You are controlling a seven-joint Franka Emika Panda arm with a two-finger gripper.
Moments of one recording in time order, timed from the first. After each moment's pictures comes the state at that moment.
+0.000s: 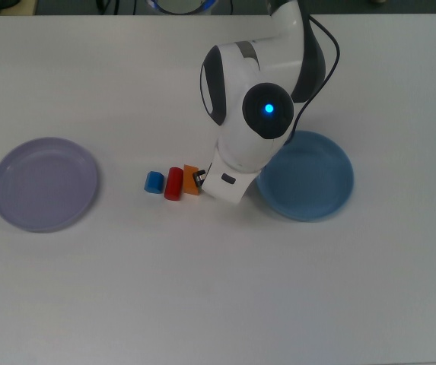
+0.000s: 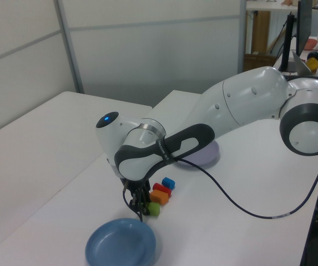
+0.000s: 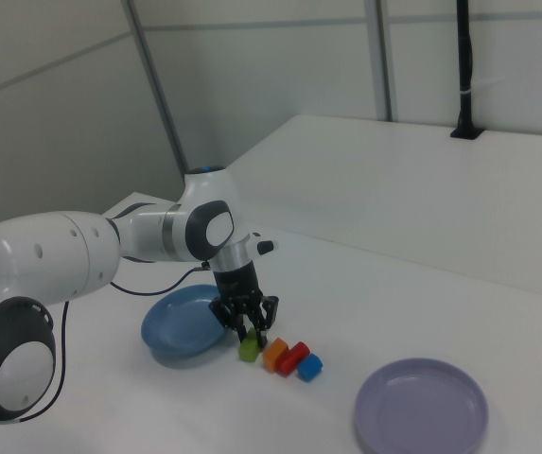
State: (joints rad) arm 0.17 0.62 0.03 -1.45 -0.14 1.90 -0.09
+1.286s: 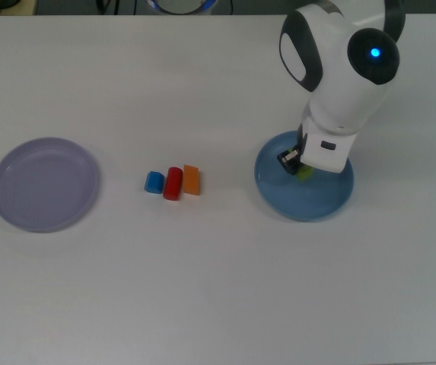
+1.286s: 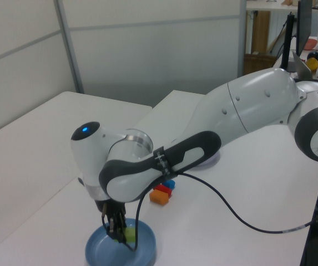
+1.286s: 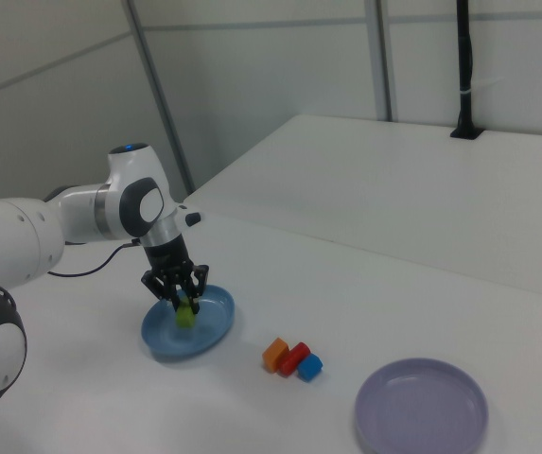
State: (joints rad) arm 0.29 0.58 0.13 -1.44 -0.13 1.93 -0.06
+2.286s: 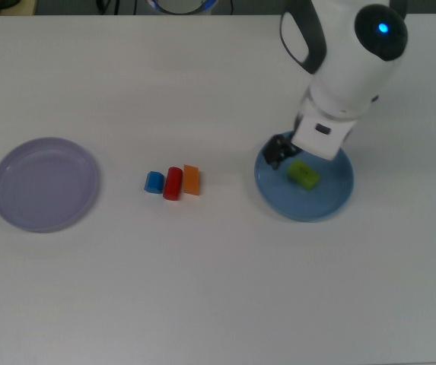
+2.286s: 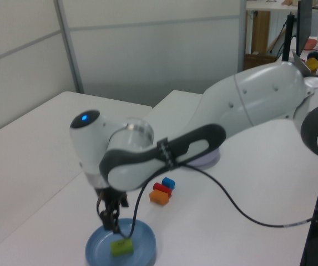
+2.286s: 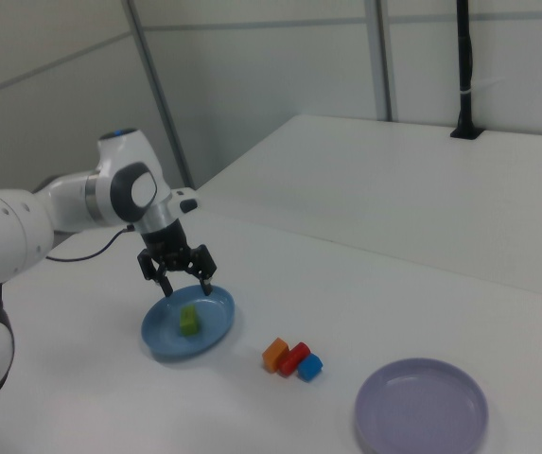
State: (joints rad) arm 0.28 0.52 0.12 -1.42 -0.16 1.87 0.09
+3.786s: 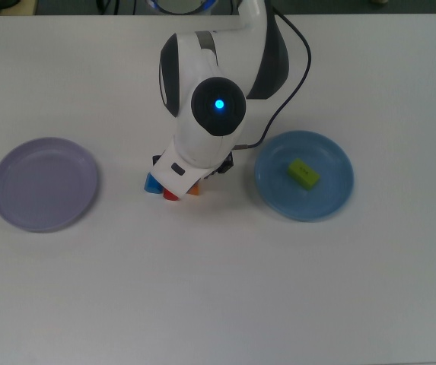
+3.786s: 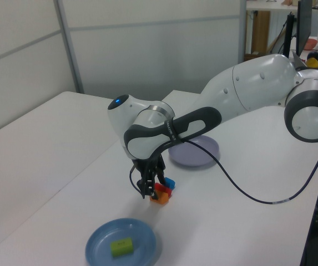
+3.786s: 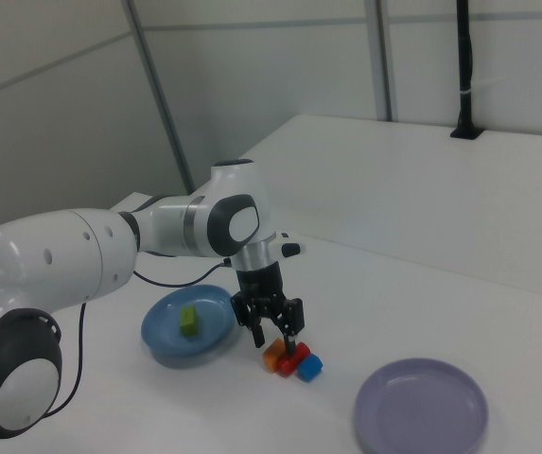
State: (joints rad) arm 0.03 0.58 0.10 -1.46 -0.20 1.83 0.07
